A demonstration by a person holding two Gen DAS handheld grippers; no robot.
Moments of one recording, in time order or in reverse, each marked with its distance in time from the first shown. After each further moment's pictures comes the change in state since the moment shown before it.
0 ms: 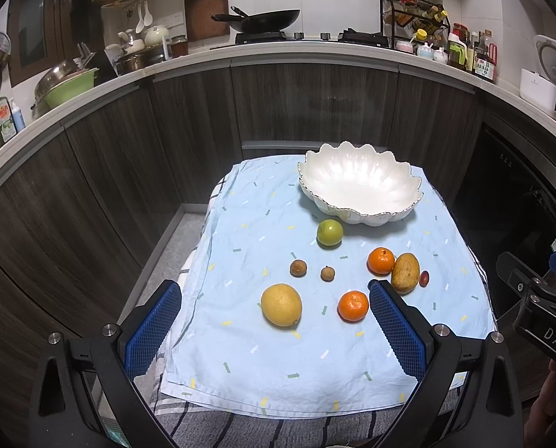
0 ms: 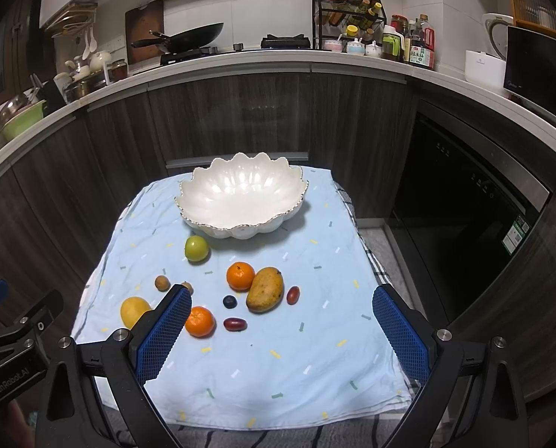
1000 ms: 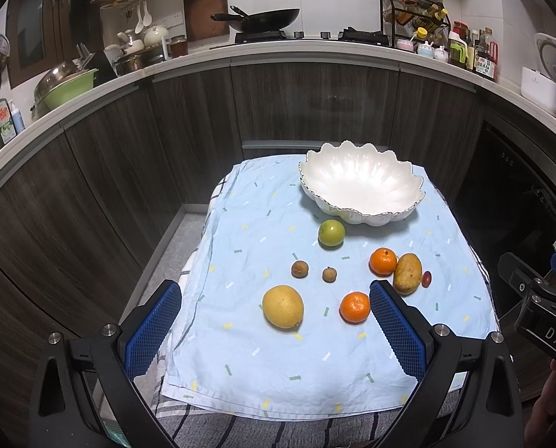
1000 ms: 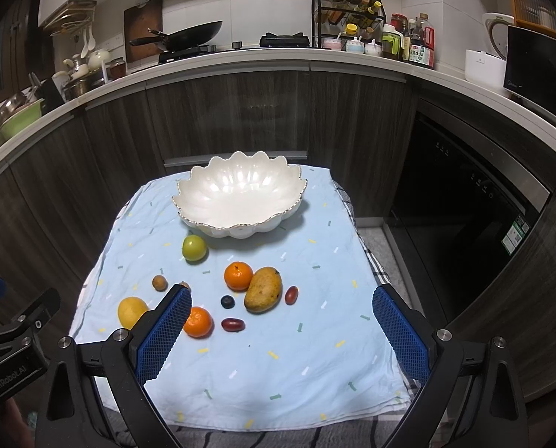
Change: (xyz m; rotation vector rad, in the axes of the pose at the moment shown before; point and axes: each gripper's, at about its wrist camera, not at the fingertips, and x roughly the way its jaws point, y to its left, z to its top) left arm 0.002 0.000 -0.001 0.001 0.003 0.001; right arm 0.003 -0.001 -0.001 -0.001 0.003 -0.003
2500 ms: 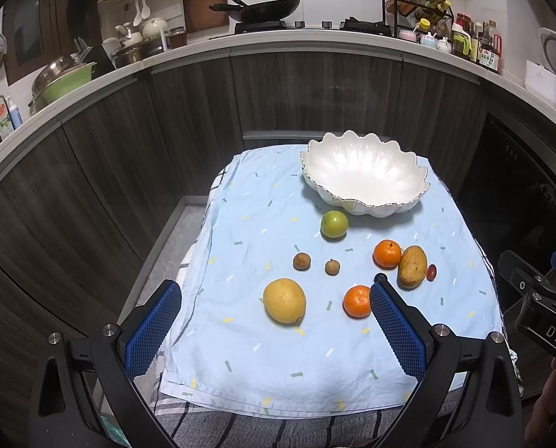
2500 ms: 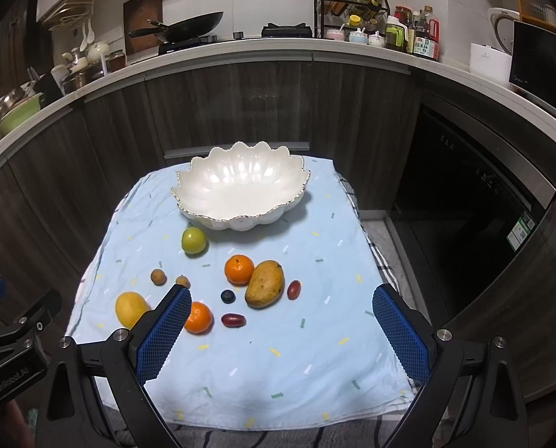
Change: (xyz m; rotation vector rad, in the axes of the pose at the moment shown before) left arm 0.013 0.005 -0.002 0.007 0.037 0.005; right arm 0.014 -0.001 -0.002 -0.008 0.041 0.000
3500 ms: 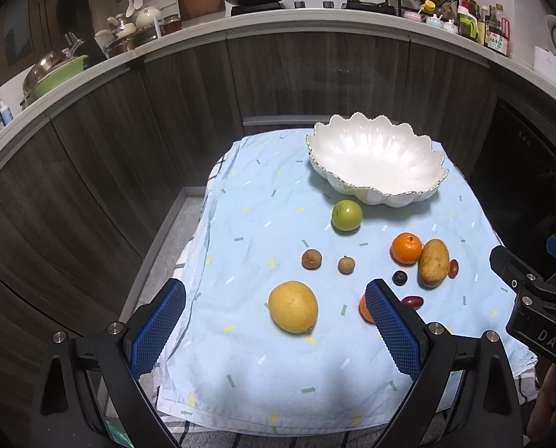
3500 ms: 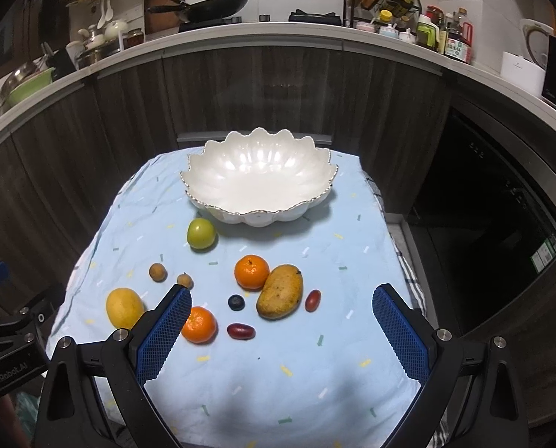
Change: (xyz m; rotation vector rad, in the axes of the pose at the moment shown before) left arm 0.051 0.000 0.006 0.026 0.056 0.018; right arm 0.053 0.022 0.006 -0.087 0.032 0.037
